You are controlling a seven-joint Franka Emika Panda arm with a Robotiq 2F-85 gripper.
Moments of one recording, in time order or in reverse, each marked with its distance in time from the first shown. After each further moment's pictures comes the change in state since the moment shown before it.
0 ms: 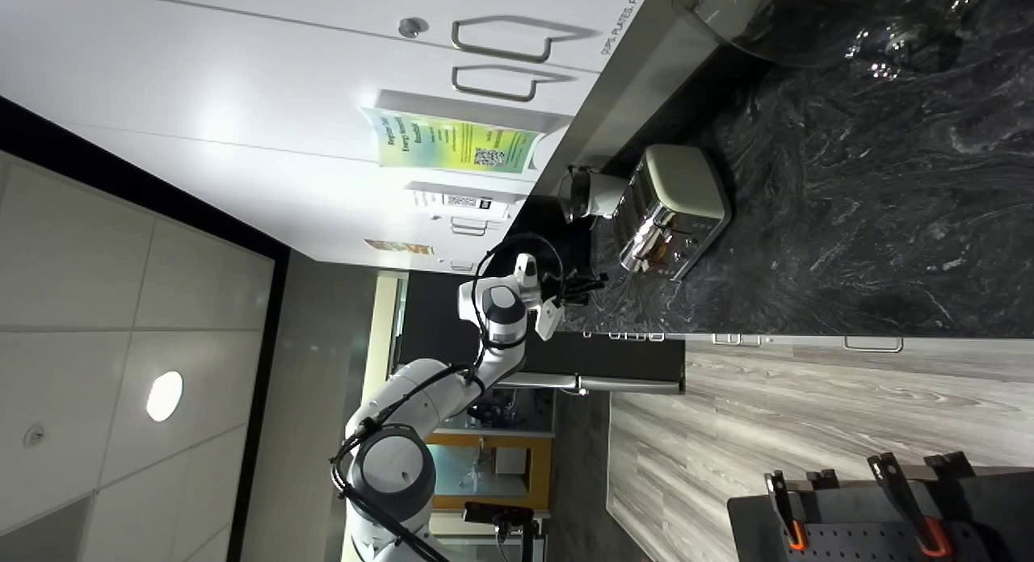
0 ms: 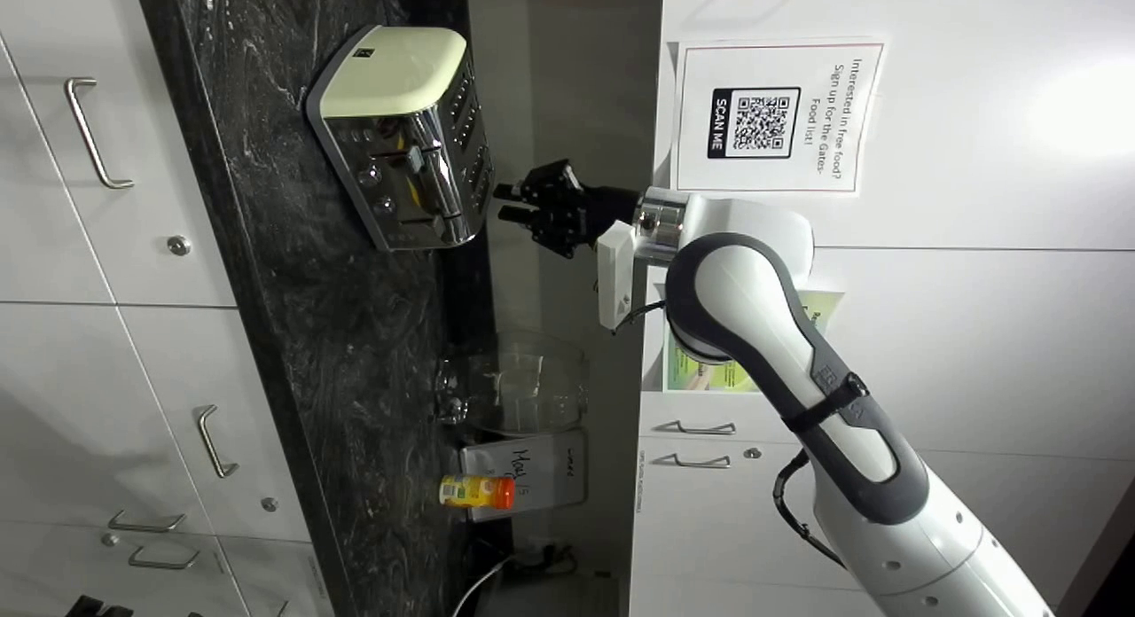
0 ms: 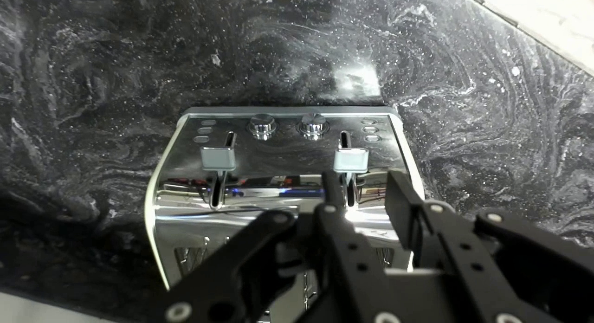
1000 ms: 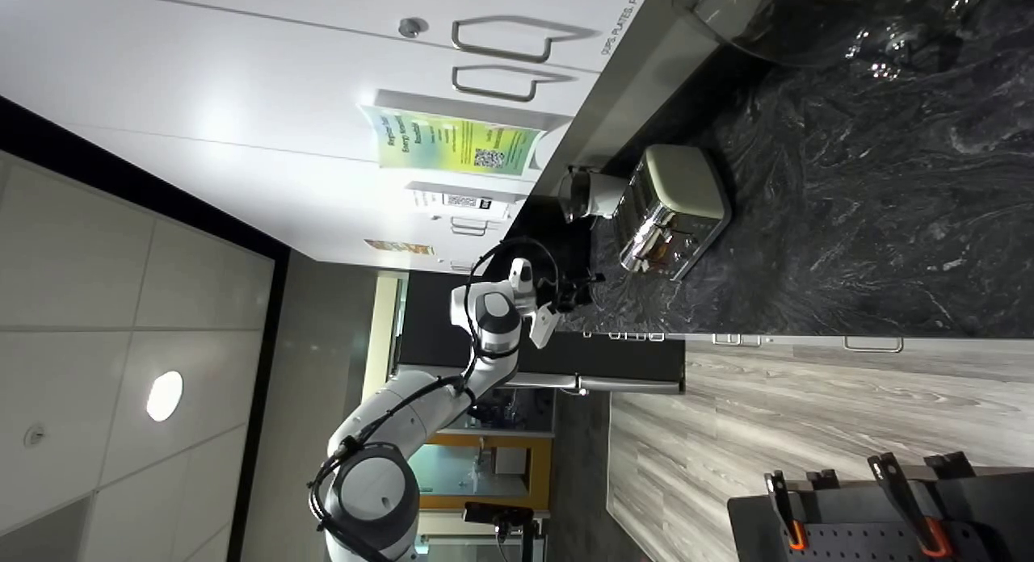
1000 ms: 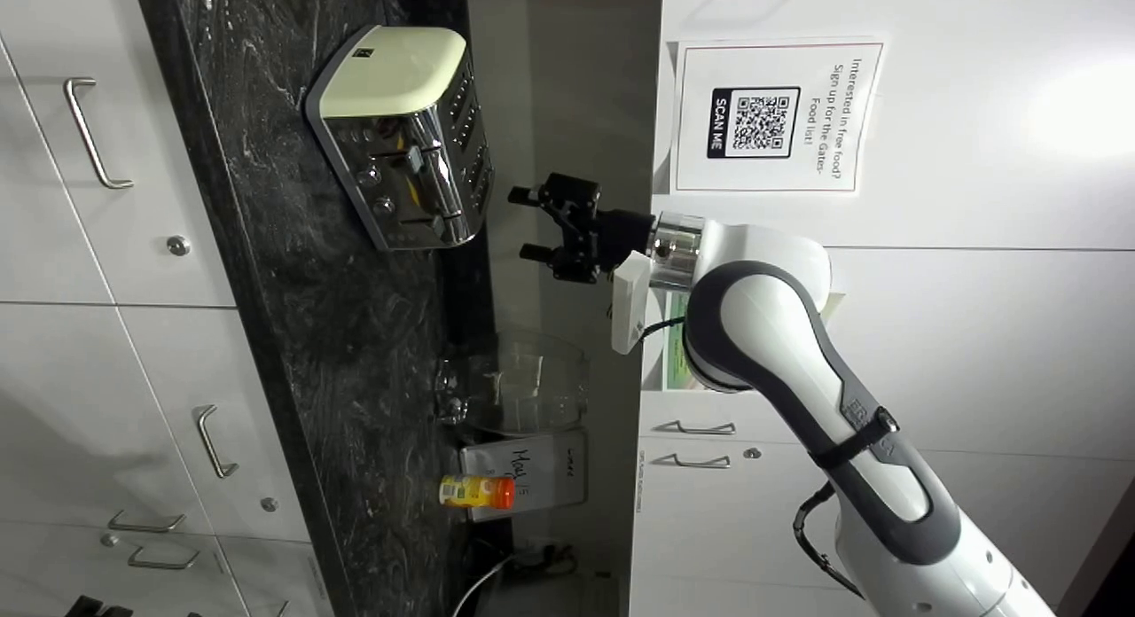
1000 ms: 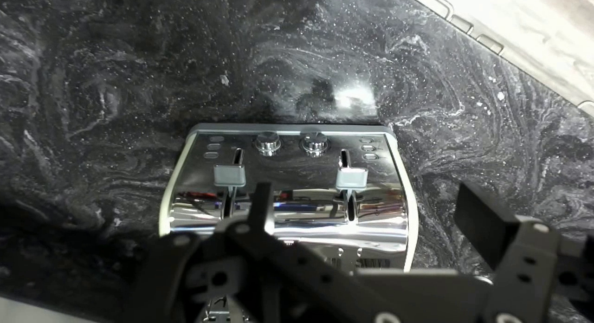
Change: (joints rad) arm -0.055 -0.099 0.046 -0.103 0.041 -0.001 -0.062
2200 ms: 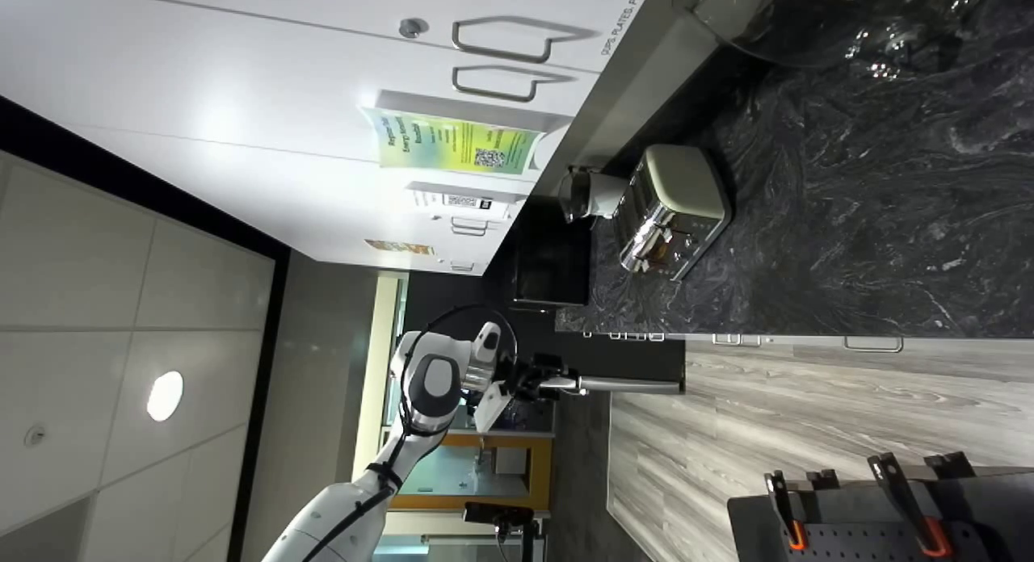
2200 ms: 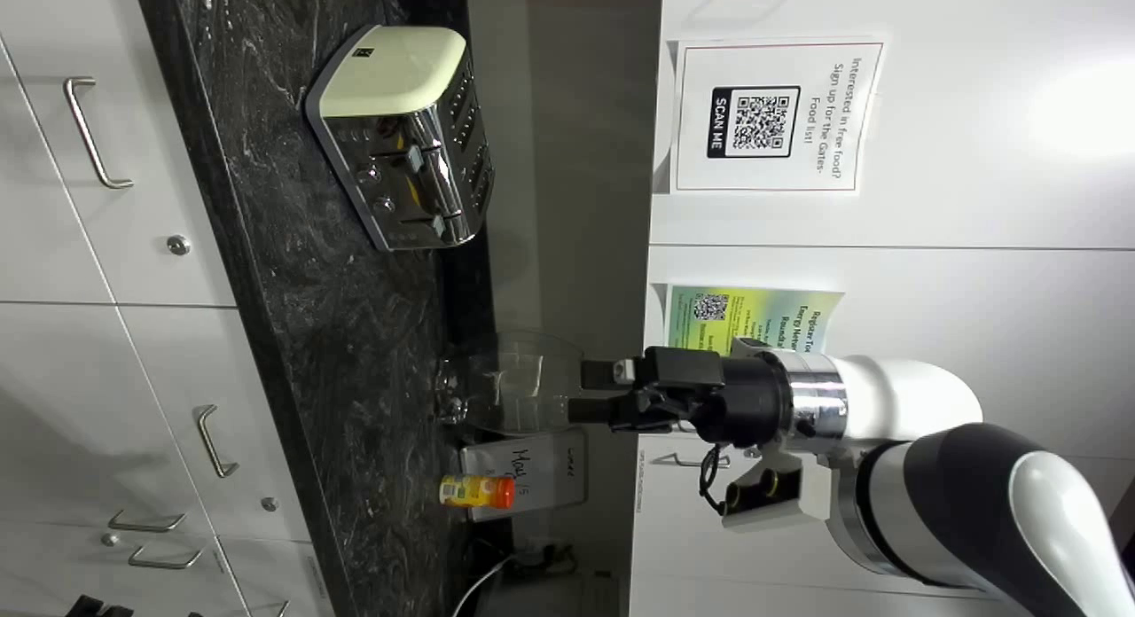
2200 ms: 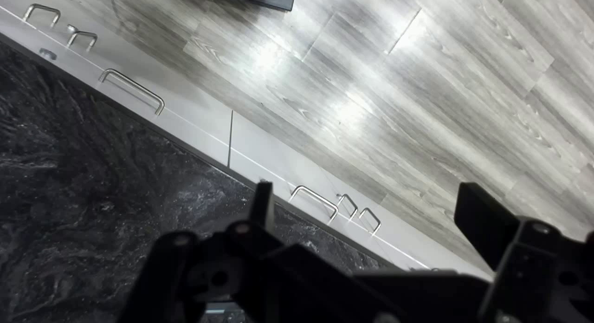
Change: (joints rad) arm 0.047 -0.556 -0.001 -0.351 0.403 -0.474 -0.285
